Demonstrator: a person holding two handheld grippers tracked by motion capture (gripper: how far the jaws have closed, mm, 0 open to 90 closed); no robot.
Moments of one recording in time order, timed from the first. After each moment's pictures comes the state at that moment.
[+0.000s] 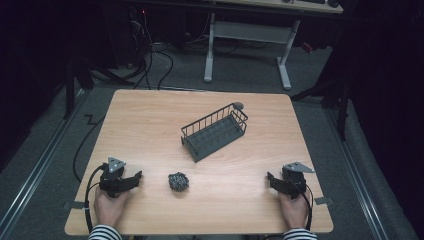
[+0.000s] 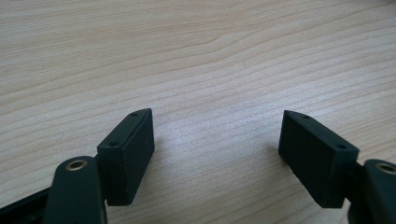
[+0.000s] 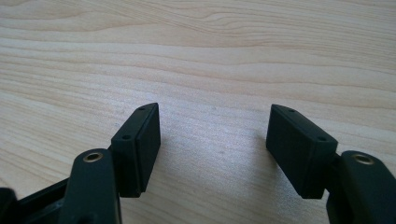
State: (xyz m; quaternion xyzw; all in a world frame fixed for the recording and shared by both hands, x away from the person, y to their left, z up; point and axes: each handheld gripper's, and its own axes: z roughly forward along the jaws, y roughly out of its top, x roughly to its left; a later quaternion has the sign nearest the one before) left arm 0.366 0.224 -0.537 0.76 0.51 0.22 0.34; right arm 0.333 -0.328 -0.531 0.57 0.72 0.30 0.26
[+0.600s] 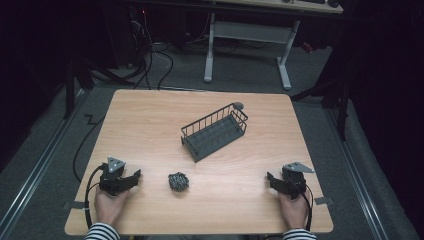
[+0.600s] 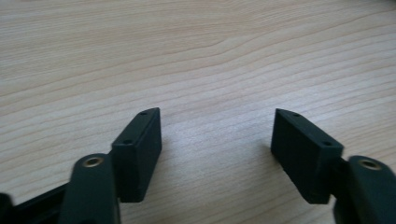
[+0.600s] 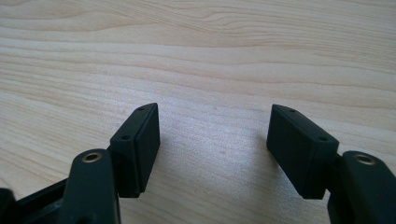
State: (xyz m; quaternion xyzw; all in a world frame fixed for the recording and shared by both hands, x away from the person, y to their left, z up) left arm 0.366 0.223 -0.536 0.75 0.52 0.22 0.34; right arm 0.333 -0.327 -0.530 0.57 0.72 0.30 0.26
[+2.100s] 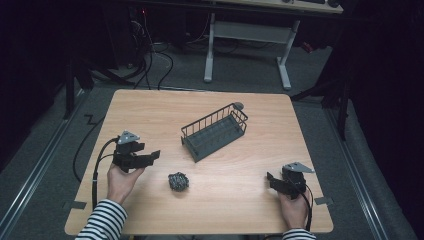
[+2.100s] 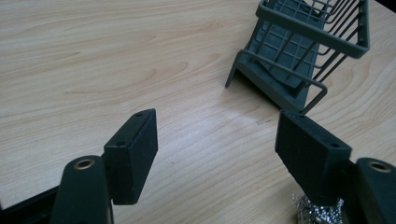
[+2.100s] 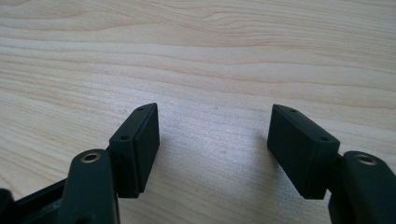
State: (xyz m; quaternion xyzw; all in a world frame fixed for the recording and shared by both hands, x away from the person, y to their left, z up) left arm 0.404 0.178 -0.456 0.77 0.46 0.14 0.42; right arm 0.333 -0.327 -0.530 0.57 0.72 0.30 0.26
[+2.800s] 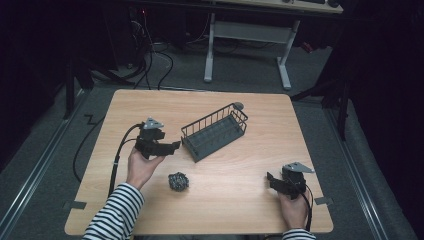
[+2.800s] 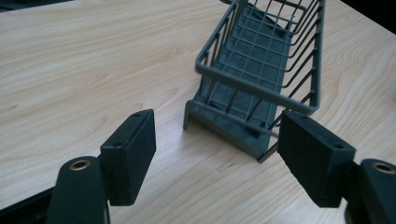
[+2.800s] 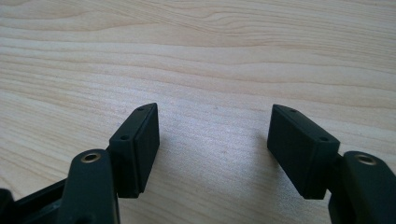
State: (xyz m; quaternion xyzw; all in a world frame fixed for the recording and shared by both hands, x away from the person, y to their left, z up) left arm 0.434 0.116 -0.433 0.80 0.42 0.13 0.41; right arm 0.333 -0.327 -0.530 0.57 0.72 0.30 0.26
